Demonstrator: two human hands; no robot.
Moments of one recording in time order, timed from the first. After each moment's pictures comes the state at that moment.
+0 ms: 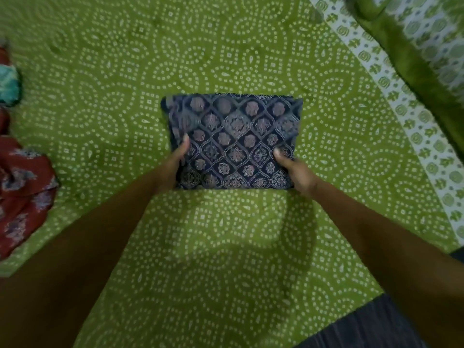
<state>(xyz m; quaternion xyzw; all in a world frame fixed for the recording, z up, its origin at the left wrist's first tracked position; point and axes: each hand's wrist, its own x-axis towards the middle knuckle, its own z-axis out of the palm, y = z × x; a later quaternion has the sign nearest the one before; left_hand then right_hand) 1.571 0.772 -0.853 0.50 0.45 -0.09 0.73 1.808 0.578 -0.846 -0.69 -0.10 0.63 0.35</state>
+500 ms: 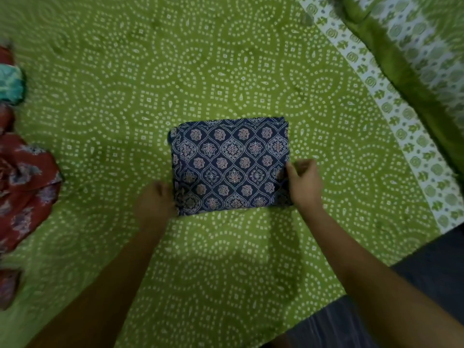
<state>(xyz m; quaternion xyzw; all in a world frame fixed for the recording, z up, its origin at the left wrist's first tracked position) 1.517 0.700 -0.853 0.63 0.67 -0.03 0.38 1.774 0.548 -0.831 -0.90 -0.09 0.30 0.29</state>
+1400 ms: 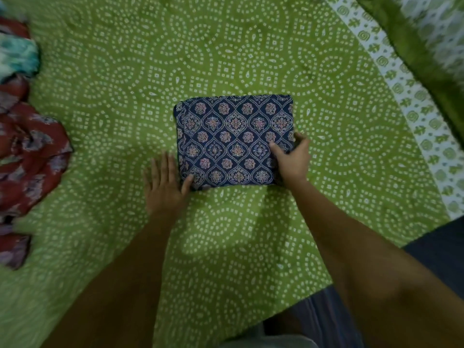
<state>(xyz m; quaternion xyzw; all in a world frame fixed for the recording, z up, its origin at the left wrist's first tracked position) 1.487 0.661 -0.888 0.83 0.53 -0.14 0.13 1.761 0.560 -0.858 -0.87 -0.09 0.34 0.36</state>
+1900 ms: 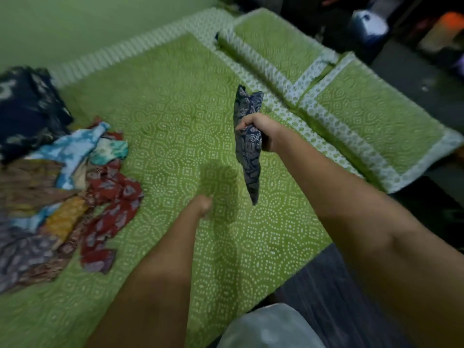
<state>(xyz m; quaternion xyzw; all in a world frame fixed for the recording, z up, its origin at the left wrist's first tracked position) 1.508 0.634 -0.604 0.64 0.57 -0.17 0.50 1.708 0.596 -0.458 -0.69 -0.15 0.55 0.45</state>
